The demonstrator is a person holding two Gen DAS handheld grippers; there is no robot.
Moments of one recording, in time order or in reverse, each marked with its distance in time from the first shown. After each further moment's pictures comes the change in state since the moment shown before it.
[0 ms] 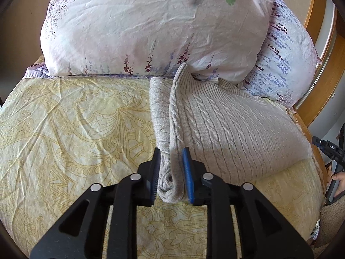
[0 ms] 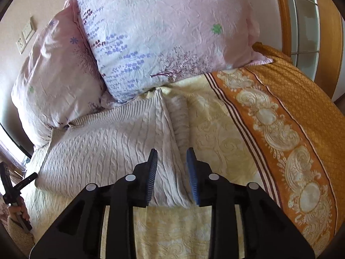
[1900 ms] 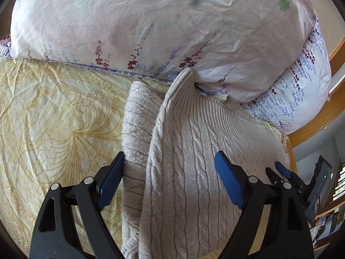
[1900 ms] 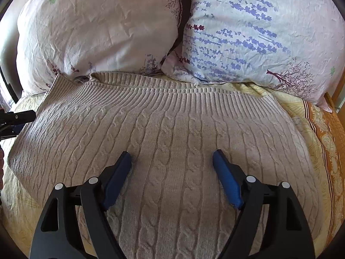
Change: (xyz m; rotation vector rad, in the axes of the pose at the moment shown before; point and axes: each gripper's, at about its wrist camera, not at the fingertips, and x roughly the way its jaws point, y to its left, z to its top) left arm 0.079 -0.001 0.059 -0.213 0.134 -0.124; right arm 0.116 0.175 -0.017 -0.360 0.107 -0.060
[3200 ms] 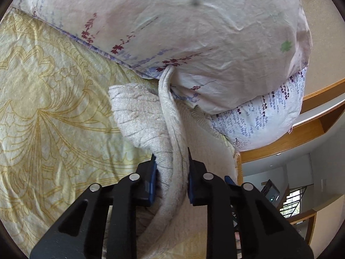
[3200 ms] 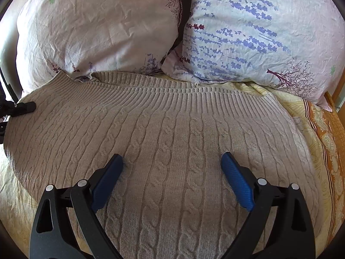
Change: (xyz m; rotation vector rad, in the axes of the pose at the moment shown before) left arm -0.004 0.013 0.009 -0.258 0.042 -0.343; right arm 0.000 0.003 0.000 0.006 -0.001 -0.004
